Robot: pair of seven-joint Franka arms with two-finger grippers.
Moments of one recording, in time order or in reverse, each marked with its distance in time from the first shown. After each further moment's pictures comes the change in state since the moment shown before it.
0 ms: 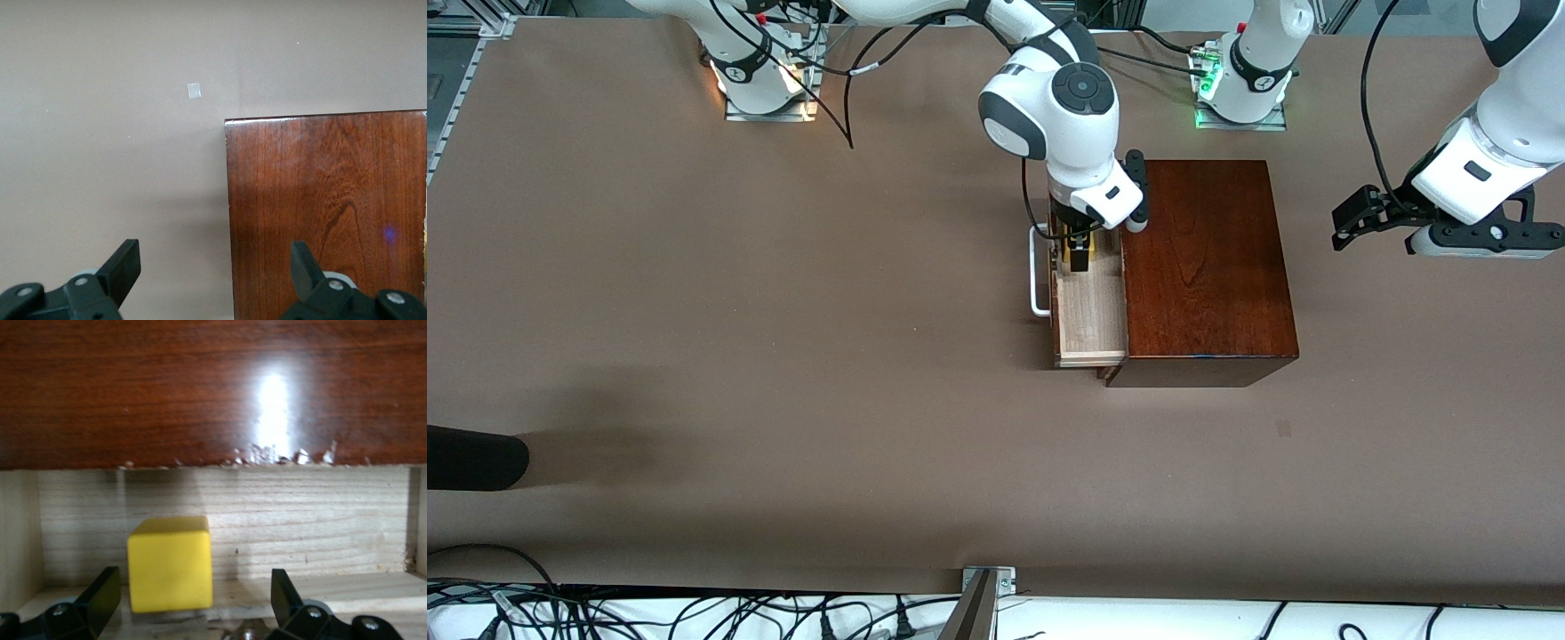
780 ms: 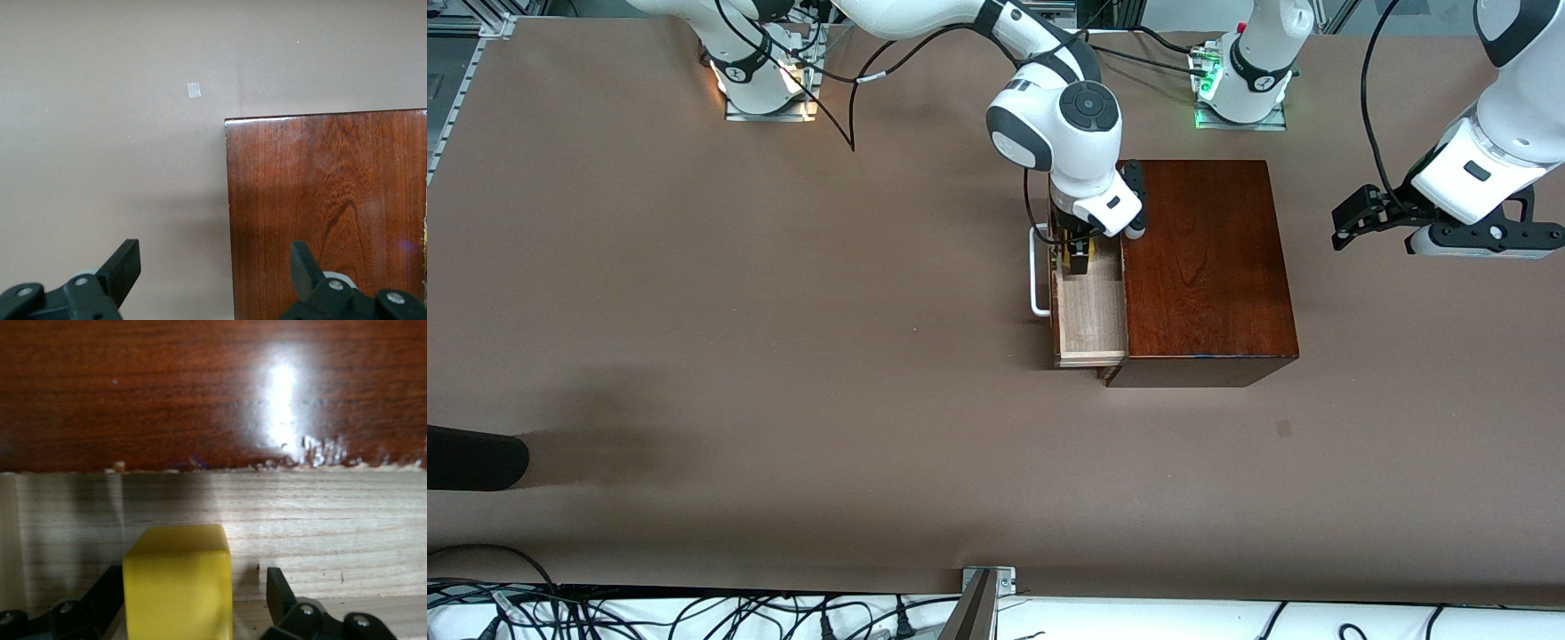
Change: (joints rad) left arm 0.000 0.000 0.000 0.000 0.000 -0.001 0.002; right arm 0.008 0.052 -0.005 0.000 0.000 0.016 0.003
